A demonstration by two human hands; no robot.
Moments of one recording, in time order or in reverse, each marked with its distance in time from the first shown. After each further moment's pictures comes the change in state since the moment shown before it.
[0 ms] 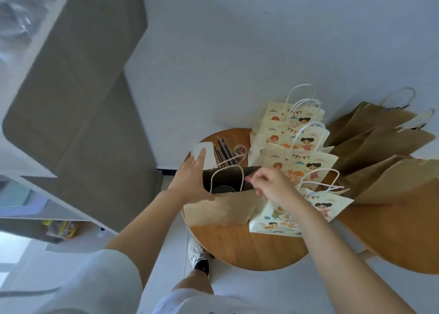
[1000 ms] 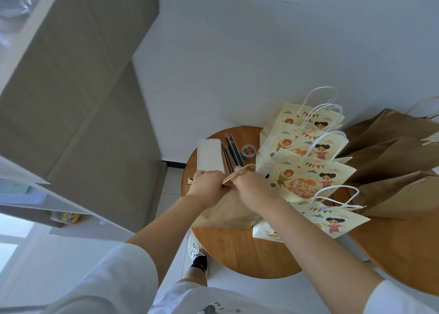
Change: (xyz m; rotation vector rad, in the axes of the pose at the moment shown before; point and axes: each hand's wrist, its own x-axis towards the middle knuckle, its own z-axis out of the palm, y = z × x) left_hand 0.030 0.011 0.027 0.063 0.045 0.056; right_hand 0.058 -0.013 0.047 -0.788 0.018 -0.543
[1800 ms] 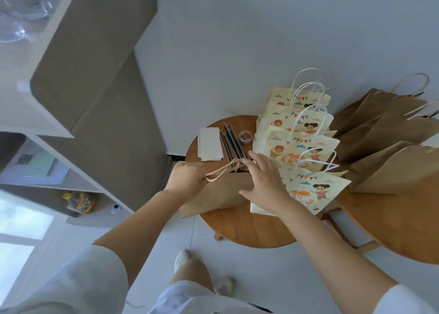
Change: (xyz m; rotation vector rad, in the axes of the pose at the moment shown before) left_hand -0.074 -0.022 0.015 0.175 0.299 0.214; right_hand -0.096 0.007 0.015 0.119 0.091 0.146
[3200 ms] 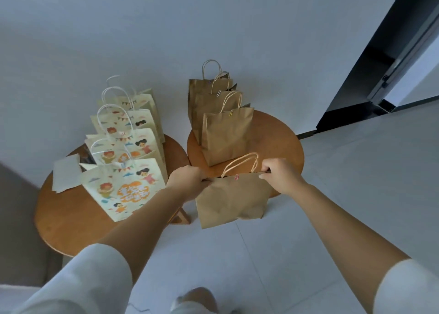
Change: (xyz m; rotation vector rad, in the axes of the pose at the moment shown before) left_hand 0.062 0.463 0.070 0.124 -0.361 0.242; right_hand -0.335 0.343 -0.146 0.197 0.120 0.596
